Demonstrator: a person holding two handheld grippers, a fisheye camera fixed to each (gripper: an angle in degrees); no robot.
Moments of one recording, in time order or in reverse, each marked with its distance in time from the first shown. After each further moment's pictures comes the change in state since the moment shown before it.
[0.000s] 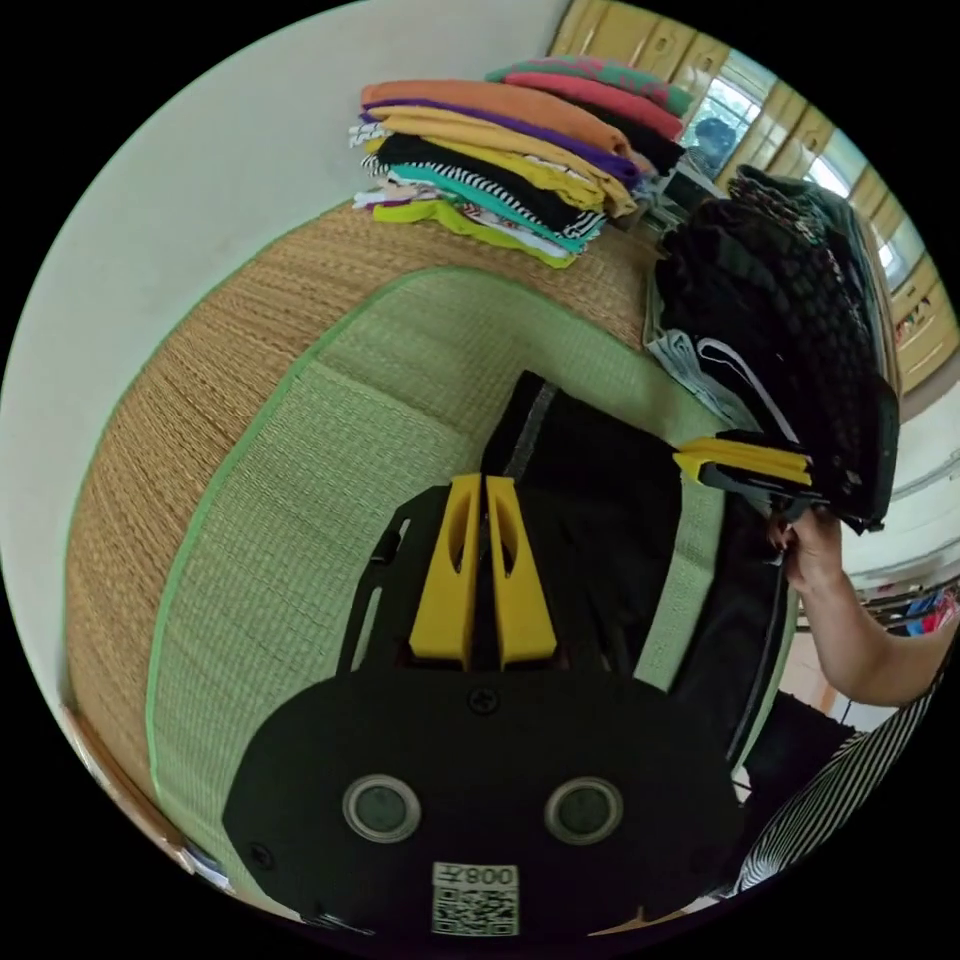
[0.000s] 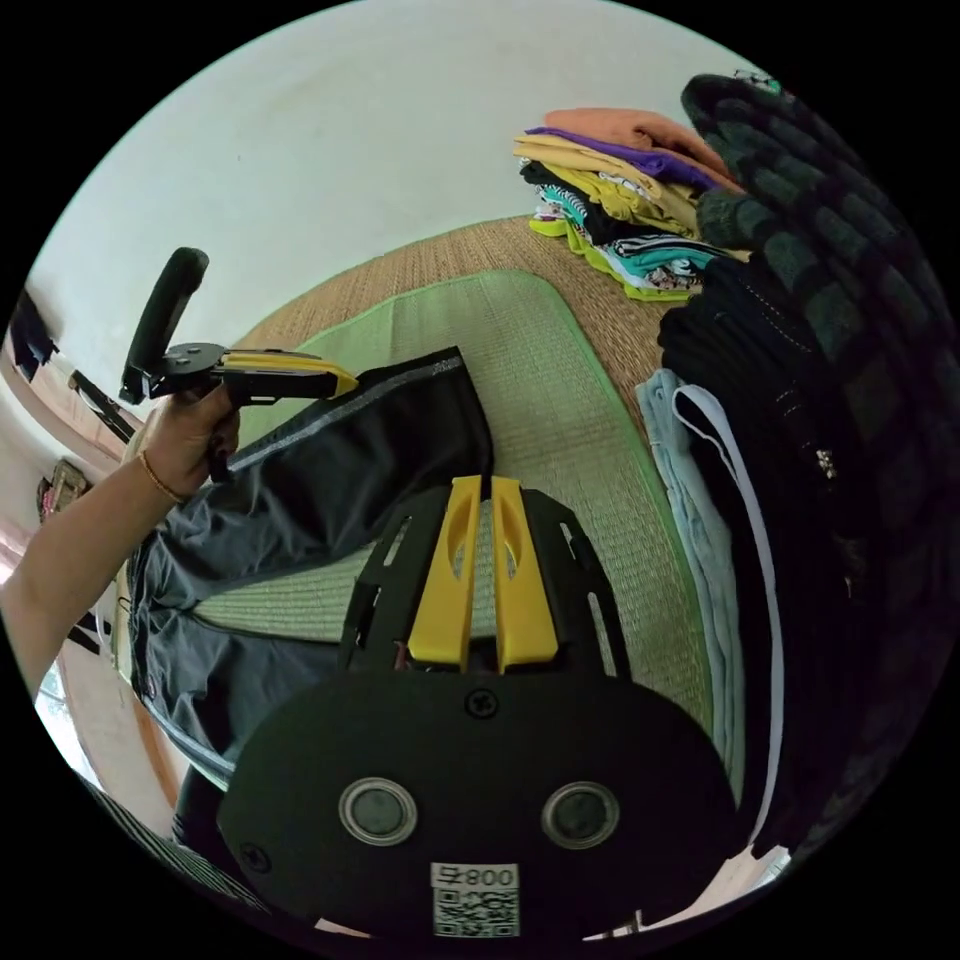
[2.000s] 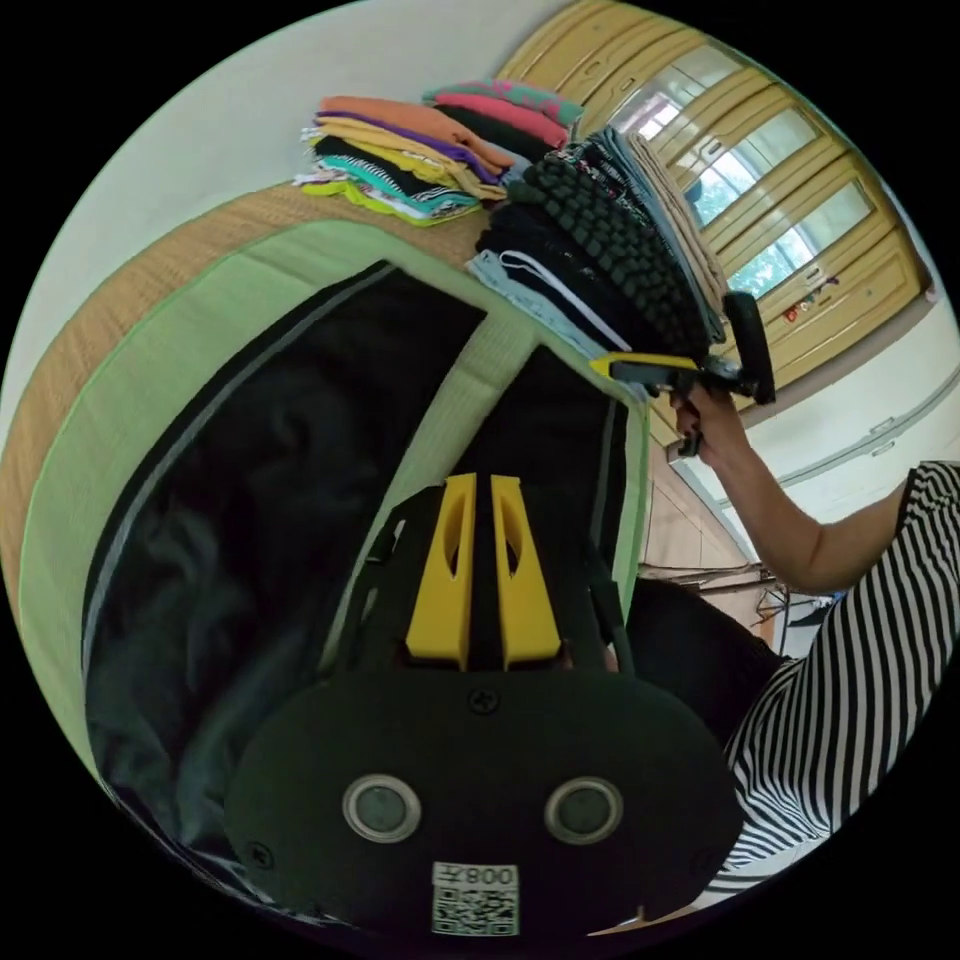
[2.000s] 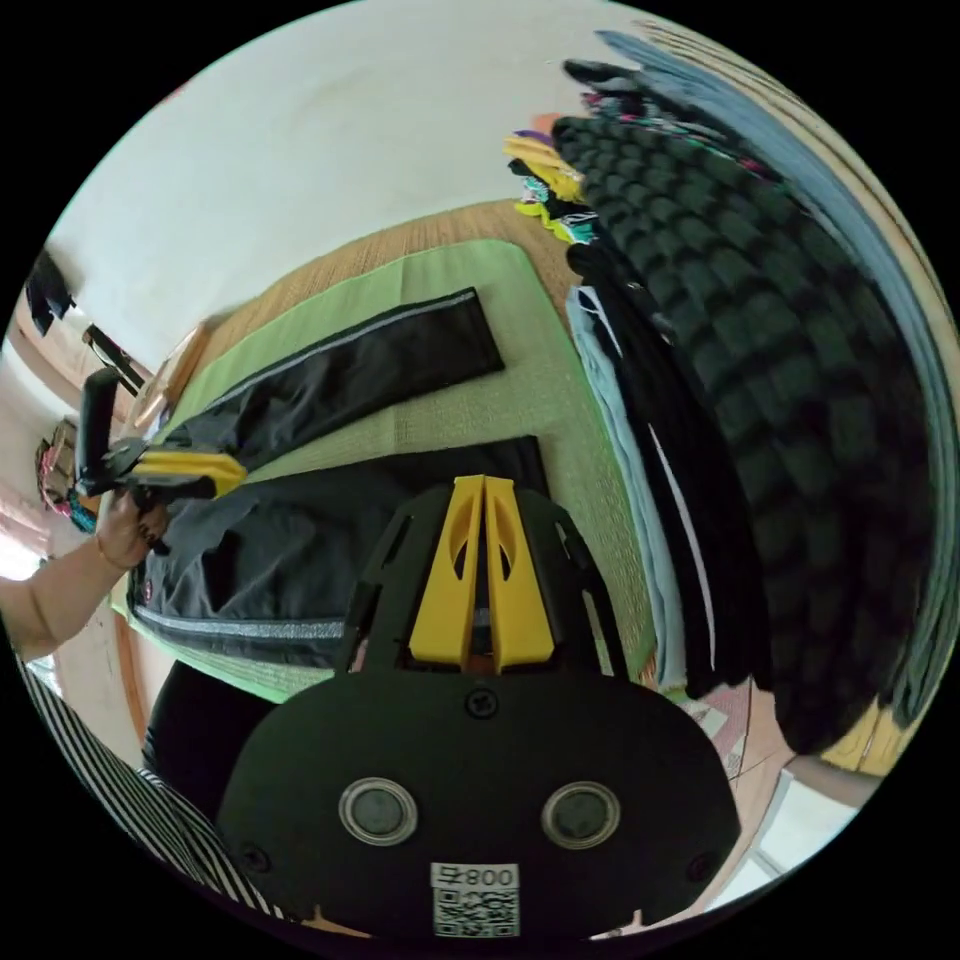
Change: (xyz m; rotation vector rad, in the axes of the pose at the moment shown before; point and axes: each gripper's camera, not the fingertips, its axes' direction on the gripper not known) left arm 0.059 0.149 0.012 0.037 0.250 -0.068; right arm 0.025 0.073 -0.108 -0.087 0.066 -0.051
